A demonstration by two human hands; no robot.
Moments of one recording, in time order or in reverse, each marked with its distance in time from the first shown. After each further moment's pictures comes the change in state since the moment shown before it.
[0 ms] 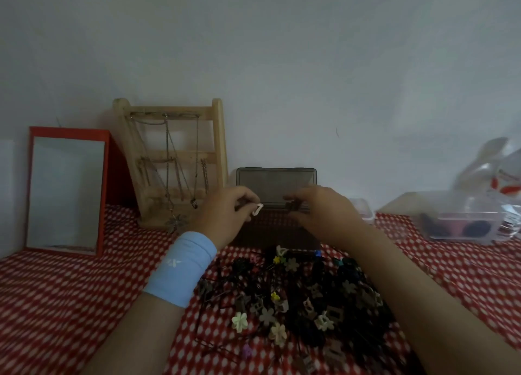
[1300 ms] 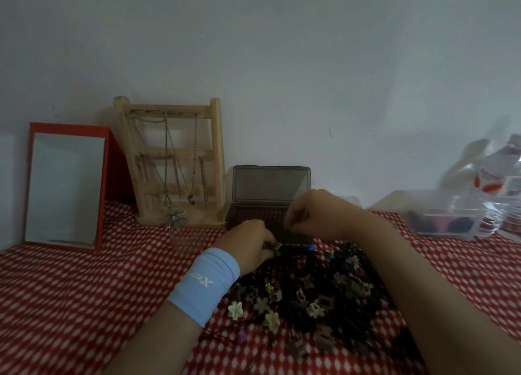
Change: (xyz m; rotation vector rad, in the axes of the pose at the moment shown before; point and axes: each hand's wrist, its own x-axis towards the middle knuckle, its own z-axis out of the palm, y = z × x) left_hand -0.025 0.007 0.042 0.392 -0.462 0.114; right_hand -0.009 0.002 -0.021 0.107 -0.288 -0.109
